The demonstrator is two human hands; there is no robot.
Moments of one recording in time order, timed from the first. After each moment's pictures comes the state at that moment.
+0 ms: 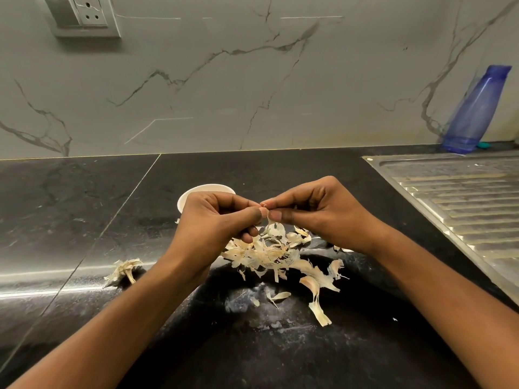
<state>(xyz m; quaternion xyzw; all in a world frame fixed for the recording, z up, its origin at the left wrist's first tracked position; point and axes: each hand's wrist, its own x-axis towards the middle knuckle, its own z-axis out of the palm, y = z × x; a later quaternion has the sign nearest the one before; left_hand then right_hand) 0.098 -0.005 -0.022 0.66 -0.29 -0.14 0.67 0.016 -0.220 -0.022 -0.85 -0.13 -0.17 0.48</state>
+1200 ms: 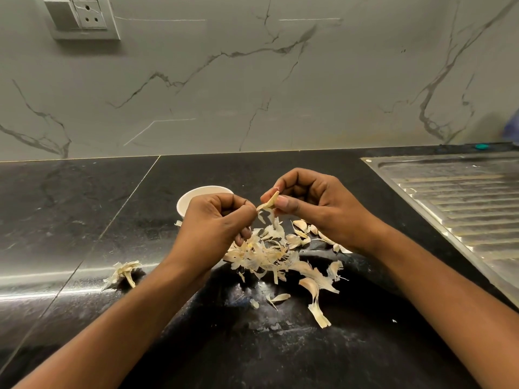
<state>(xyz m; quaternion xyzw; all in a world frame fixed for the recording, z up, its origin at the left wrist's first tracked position) 0.101 -0.009 -0.028 0.70 -0.28 -0.12 0.65 0.017 -0.218 -0.019 -0.79 -0.12 -0.14 0.59</state>
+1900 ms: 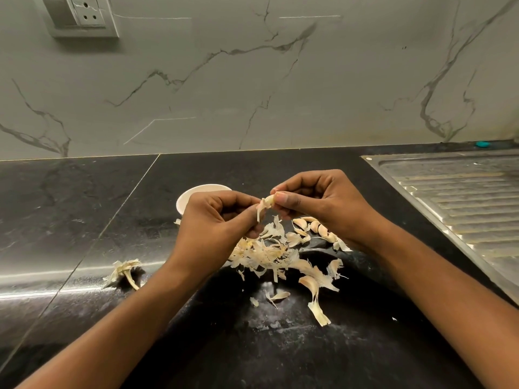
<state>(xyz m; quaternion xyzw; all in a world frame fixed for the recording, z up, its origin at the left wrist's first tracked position) 0.097 -0.008 -0.030 0.68 -0.35 -0.05 0.64 0.016 -0.219 -0.017 -0.77 -0.04 -0.16 0.62</state>
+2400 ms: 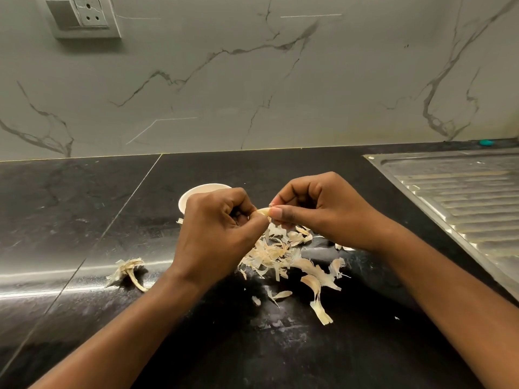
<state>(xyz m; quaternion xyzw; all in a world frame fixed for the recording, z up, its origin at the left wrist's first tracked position) 0.088 -0.008 -0.024 0.73 -0.43 0.17 0.50 0.008 -0.215 -0.010 -0.87 -0.09 -0.15 0.46</state>
